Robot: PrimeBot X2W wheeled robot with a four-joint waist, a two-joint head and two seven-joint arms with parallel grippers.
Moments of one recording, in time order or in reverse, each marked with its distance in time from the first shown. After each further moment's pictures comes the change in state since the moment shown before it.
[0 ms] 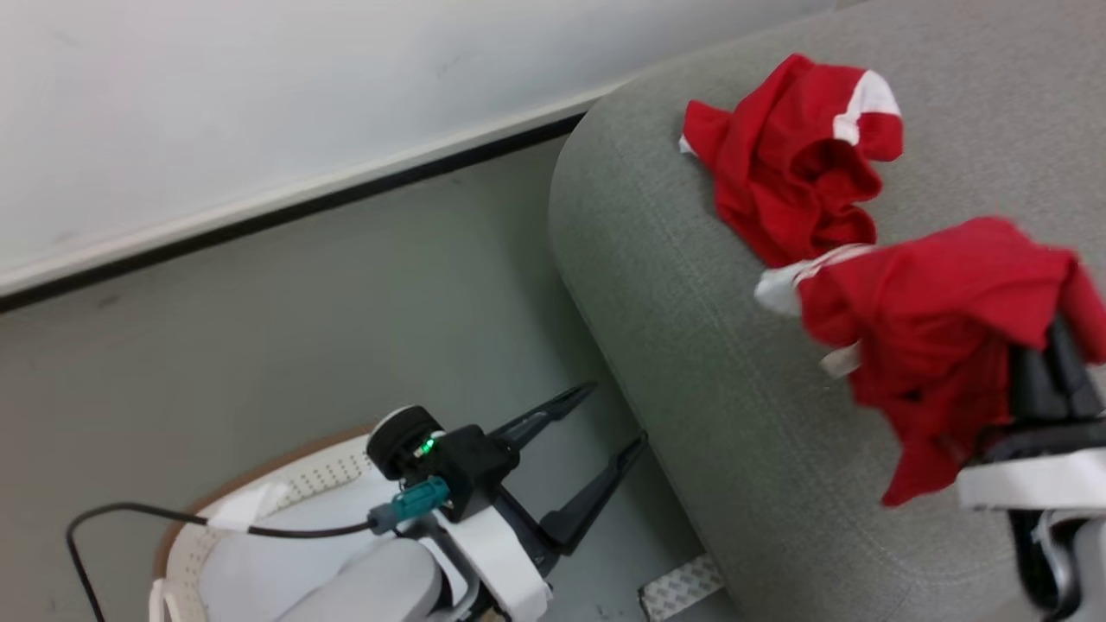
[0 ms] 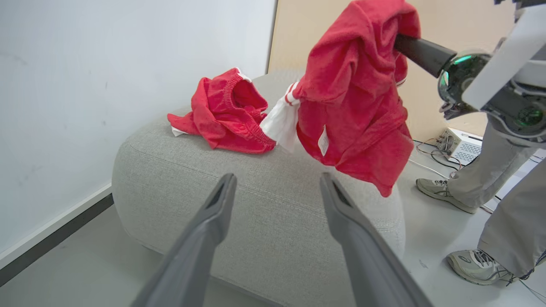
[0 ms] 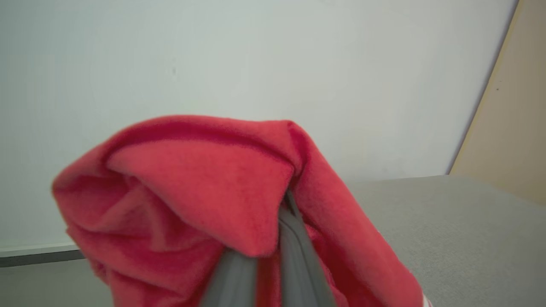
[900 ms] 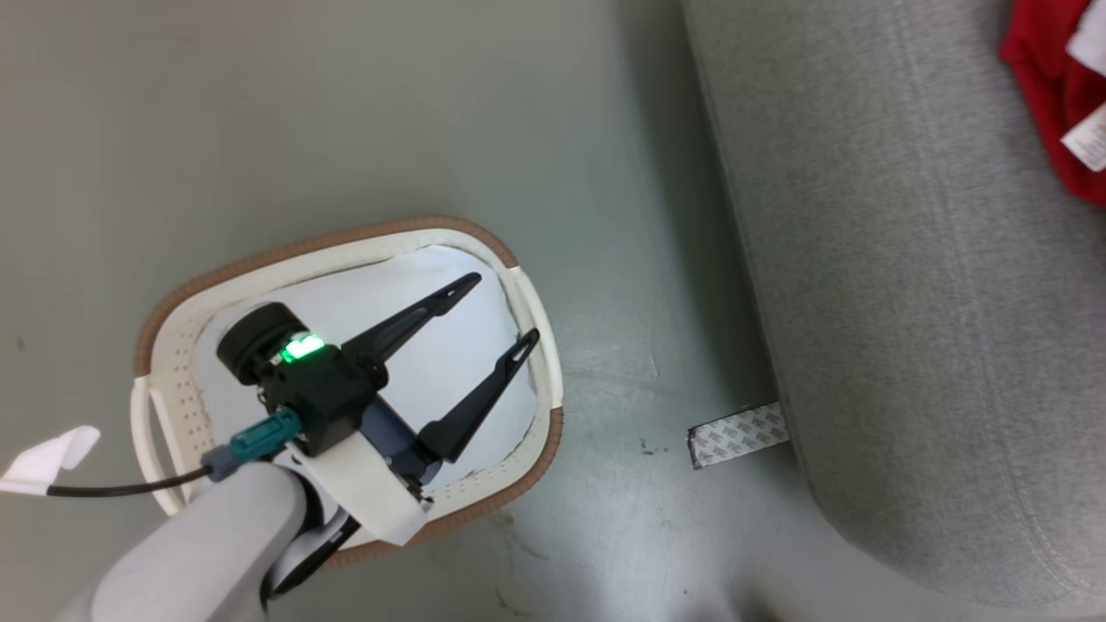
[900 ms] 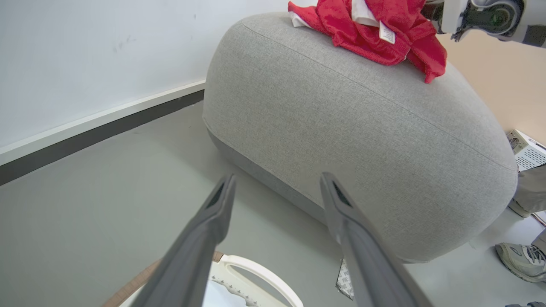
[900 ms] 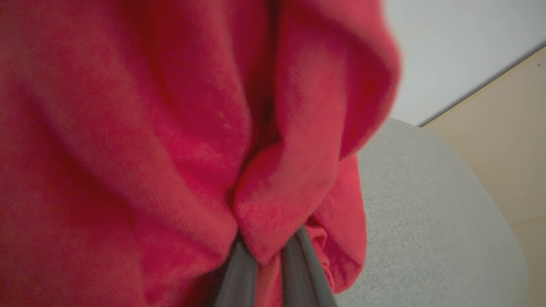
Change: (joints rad) left arm -0.086 0.263 0.091 -0.206 -0.010 0.000 0.023; right arm -0.513 -0.216 -0.205 0.289 -0.216 0.000 0.367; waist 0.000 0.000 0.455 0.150
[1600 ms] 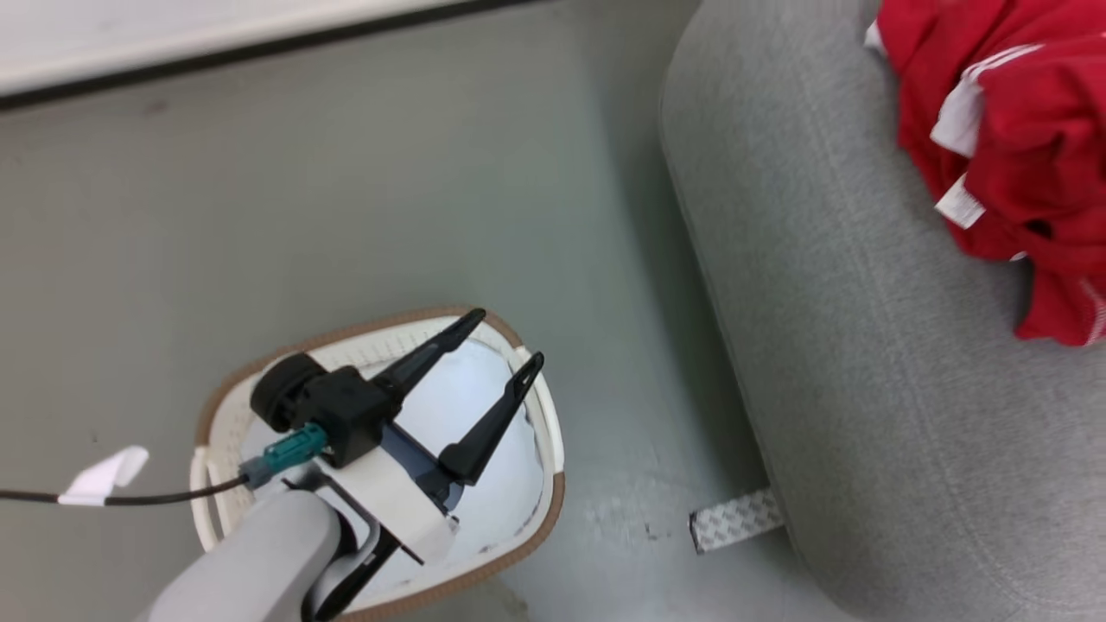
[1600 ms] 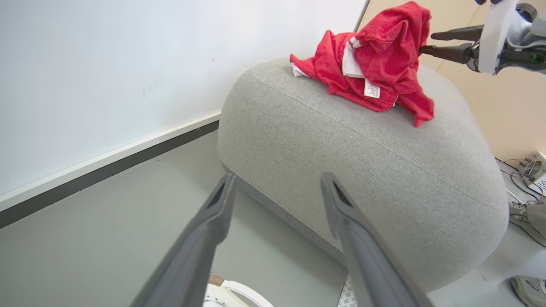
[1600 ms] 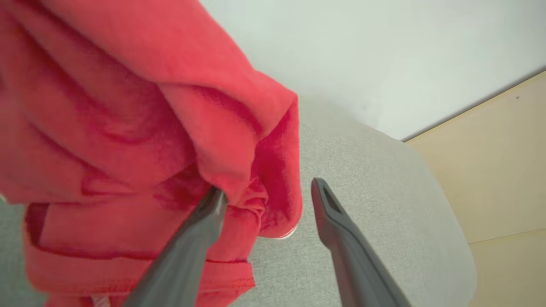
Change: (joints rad) left arm 0.055 -0.091 0.013 0.110 -0.047 0.017 -0.021; right arm 0.087 -0.116 0.171 0.106 -0.022 0.000 -0.003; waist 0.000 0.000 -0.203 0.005
